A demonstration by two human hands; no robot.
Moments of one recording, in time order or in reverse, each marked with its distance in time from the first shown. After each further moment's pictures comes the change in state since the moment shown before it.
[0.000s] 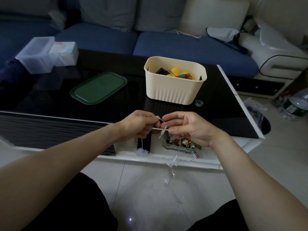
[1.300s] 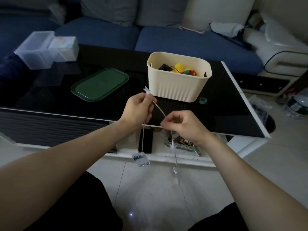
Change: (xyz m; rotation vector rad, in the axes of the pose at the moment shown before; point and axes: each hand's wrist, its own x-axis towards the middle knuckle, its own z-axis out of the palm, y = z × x) left_hand 0.014 0.007 0.004 -0.124 0.479 0.282; right_hand 0.017 0.005 0.030 -0.345 0.229 -0.119
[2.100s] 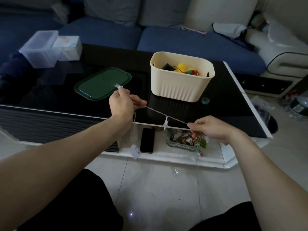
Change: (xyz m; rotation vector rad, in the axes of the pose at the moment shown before) left_hand 0.008 0.004 -0.022 -0.367 0.461 -0.076; right_hand -0.002 0.035 -0.064 -0.275 -0.070 0.361
